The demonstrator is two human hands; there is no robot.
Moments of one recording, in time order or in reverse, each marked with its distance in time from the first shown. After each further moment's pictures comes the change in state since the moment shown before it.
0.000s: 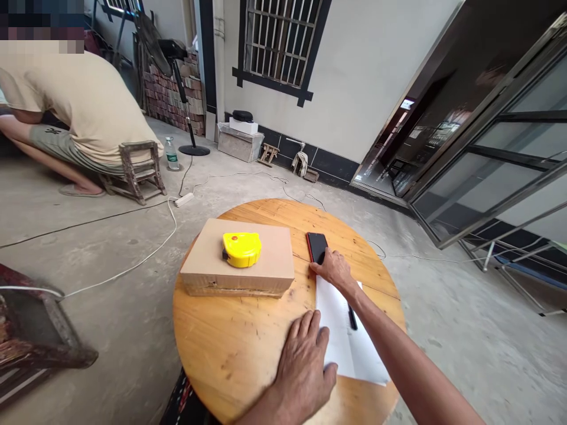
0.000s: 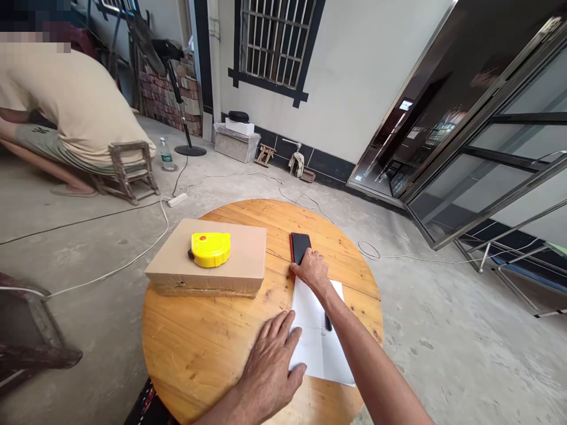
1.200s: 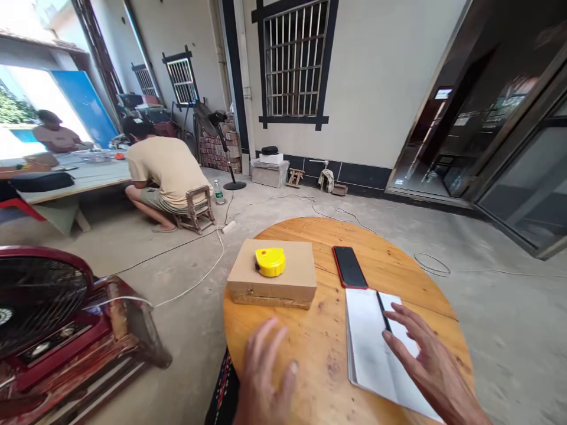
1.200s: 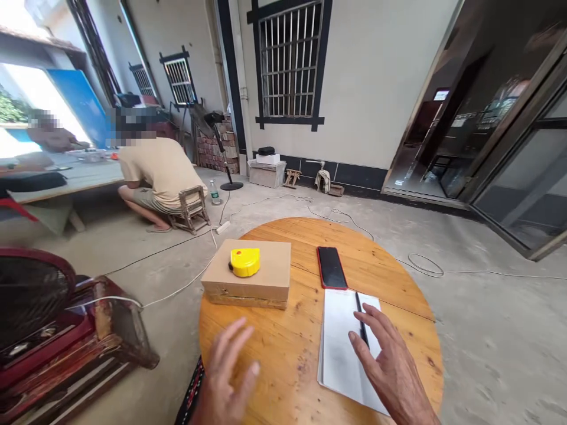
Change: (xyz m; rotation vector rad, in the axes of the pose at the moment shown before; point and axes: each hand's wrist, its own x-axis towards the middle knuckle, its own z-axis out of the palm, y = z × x) left_hand -0.083 -0.061 -0.057 0.175 0.688 -0.001; right_hand -0.149 0.093 -0.001 0.551 0.312 -0.220
